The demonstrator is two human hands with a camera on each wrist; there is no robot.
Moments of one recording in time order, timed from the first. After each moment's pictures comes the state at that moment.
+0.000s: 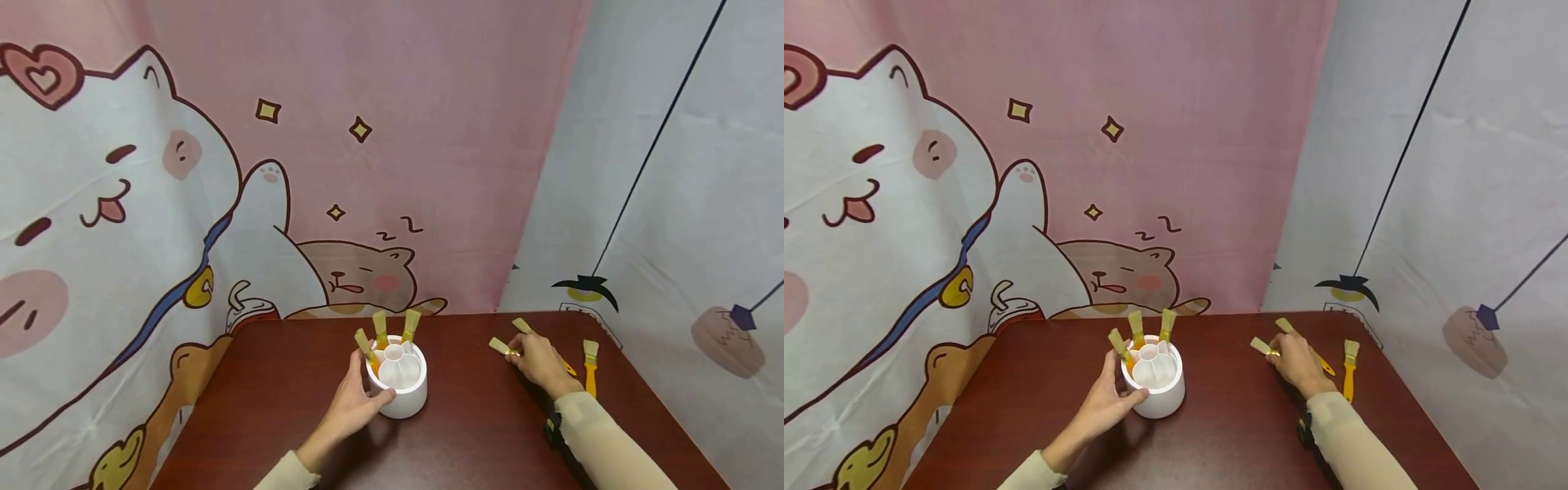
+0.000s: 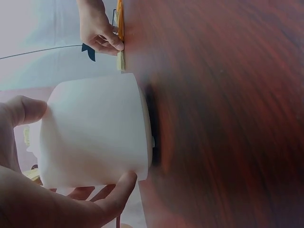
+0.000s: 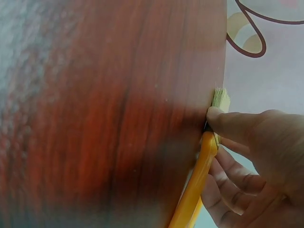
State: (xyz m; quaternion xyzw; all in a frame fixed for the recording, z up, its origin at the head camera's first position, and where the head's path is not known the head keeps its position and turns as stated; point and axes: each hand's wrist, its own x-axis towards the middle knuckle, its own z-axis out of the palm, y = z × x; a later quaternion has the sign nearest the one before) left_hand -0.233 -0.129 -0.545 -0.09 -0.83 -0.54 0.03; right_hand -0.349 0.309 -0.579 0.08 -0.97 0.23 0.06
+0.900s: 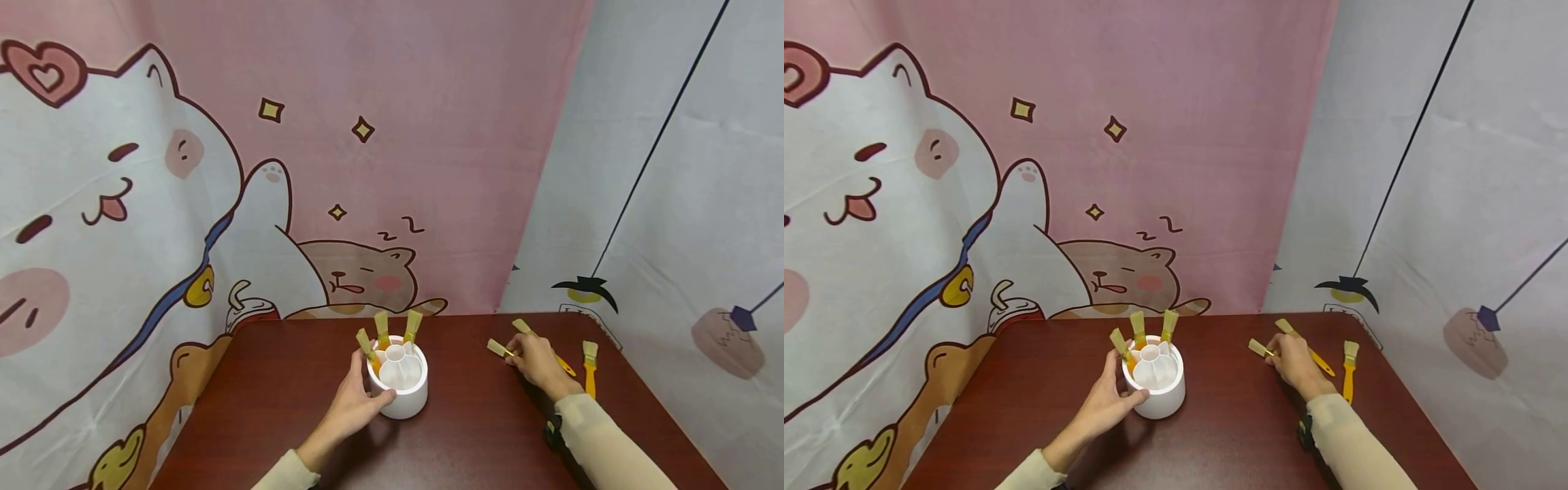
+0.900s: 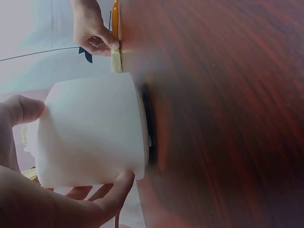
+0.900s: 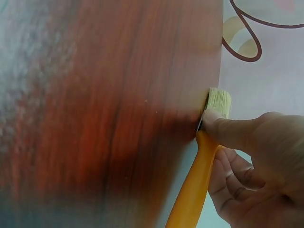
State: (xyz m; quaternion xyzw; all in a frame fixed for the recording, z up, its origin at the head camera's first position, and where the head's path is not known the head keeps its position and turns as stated) left_hand -0.234 -0.131 -0.545 -0.10 -0.82 -0.56 0.02; right_hand -0.344 0.303 -0.575 0.11 -0.96 0.25 0.09
